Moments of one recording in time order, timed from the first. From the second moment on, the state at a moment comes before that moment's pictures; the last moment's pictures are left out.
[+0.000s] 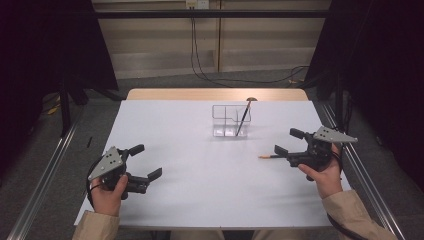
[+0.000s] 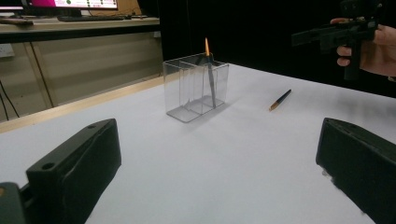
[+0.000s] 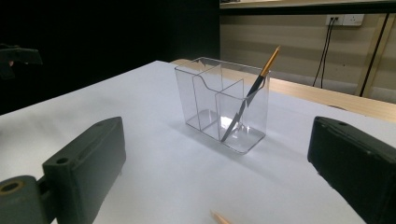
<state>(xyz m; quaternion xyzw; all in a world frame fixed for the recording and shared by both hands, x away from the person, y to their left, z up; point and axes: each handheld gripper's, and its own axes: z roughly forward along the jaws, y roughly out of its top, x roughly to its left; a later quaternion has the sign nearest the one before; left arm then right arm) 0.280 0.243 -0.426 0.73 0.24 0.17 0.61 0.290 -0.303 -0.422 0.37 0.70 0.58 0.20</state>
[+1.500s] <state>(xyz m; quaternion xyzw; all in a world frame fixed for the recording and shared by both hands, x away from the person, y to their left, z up) 0.281 0.242 -0.428 0.74 0.24 0.18 0.61 0.241 -0.316 -0.436 0.37 0.69 0.59 0.21</state>
